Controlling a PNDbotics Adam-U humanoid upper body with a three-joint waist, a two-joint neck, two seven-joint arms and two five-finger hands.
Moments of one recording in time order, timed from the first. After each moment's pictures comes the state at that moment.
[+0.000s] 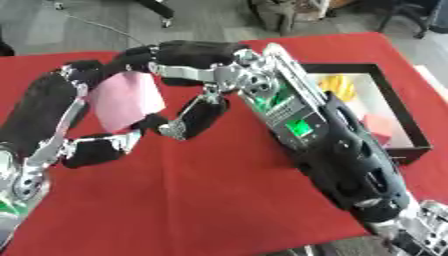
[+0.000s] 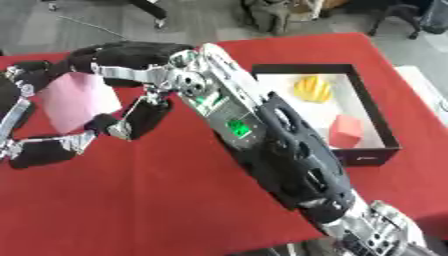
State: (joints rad) left arm -0.68 0.50 -0.55 -1.77 -0.72 0.22 0.13; right arm -0.87 -0.26 0.41 -1.79 0.69 0.08 0.74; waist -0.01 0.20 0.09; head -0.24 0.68
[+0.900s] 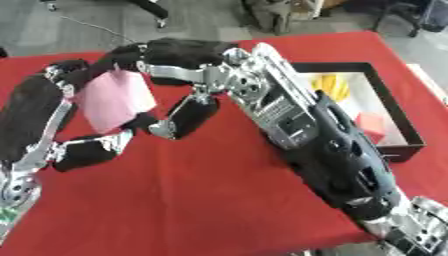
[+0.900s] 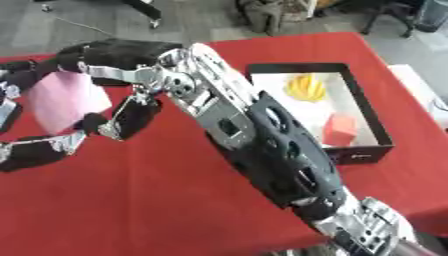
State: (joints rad) left arm -0.67 0.50 -0.56 -1.77 -0.68 0.20 0.22; right arm -0.88 -0.25 0.41 -1.79 0.72 0.06 0.75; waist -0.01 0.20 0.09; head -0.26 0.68
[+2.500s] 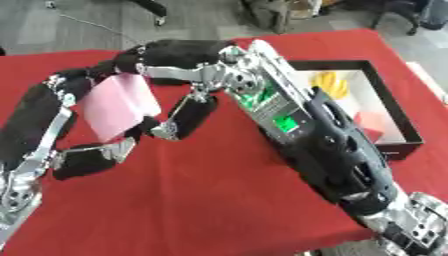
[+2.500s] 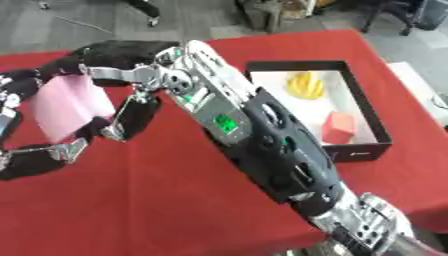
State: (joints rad) left arm -0.66 0.51 -0.58 -1.74 -0.58 0.05 0.25; right arm -0.89 -0.25 0.42 -1.76 0.73 0.06 0.74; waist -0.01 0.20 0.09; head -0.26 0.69
